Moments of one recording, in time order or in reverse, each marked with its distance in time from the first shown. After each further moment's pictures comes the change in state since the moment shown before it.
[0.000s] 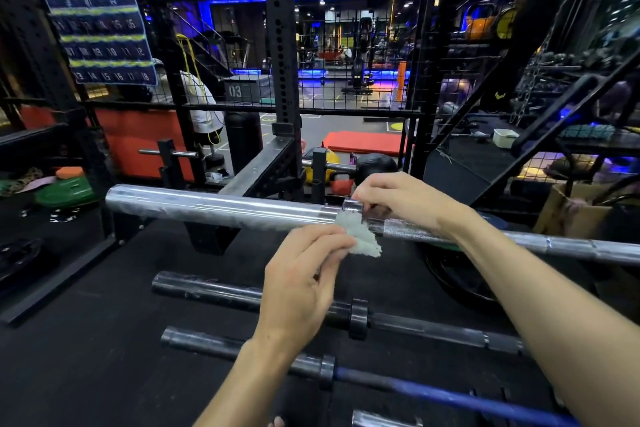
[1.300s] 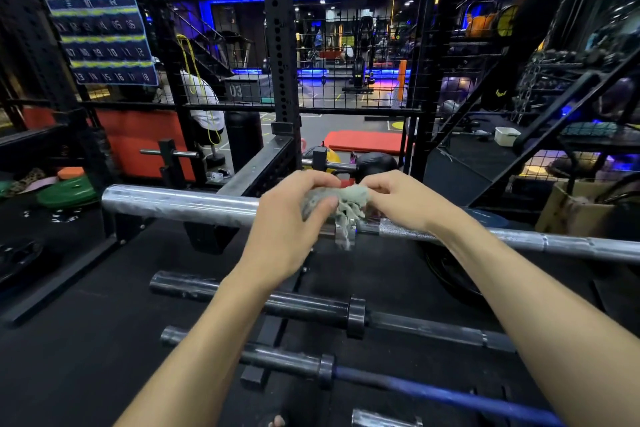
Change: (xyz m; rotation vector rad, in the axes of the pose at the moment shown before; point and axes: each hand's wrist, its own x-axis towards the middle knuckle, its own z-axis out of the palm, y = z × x) left_hand 0.069 0.000 -0.022 -0.097 -0.207 -0.230; right_hand 0.006 0.008 0.004 -0.144 0.059 -0.145
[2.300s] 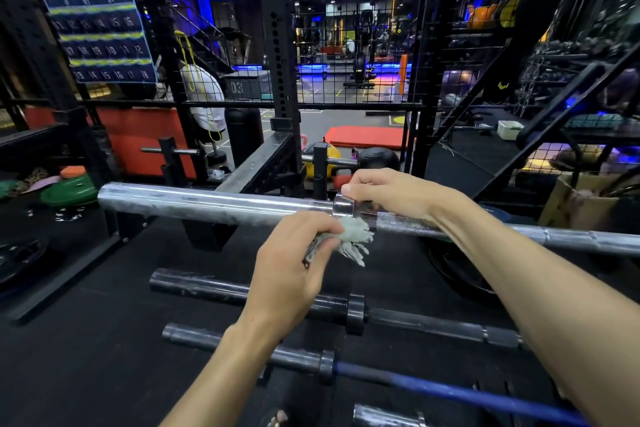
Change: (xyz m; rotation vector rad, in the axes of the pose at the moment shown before) left_hand -0.050 -0.014 0.026 0.081 0.116 0.223; right_hand 0.004 -0.006 -0.007 0.095 -0.201 0.076
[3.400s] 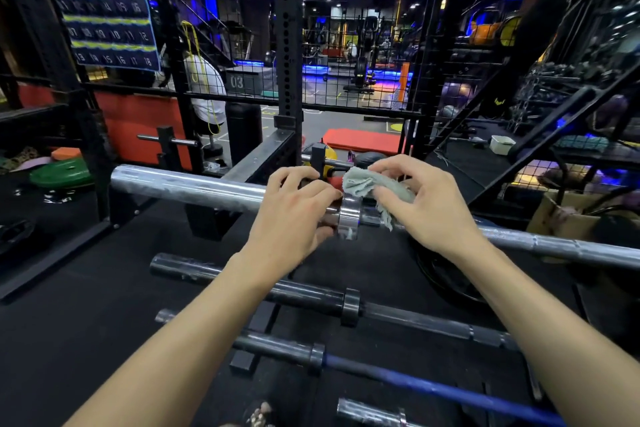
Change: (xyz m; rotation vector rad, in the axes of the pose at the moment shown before) left_hand 0.046 -0.026 -0.012 0.641 -0.322 0.143; right_hand -0.054 -0.014 0.023 -0.082 0.602 -0.253
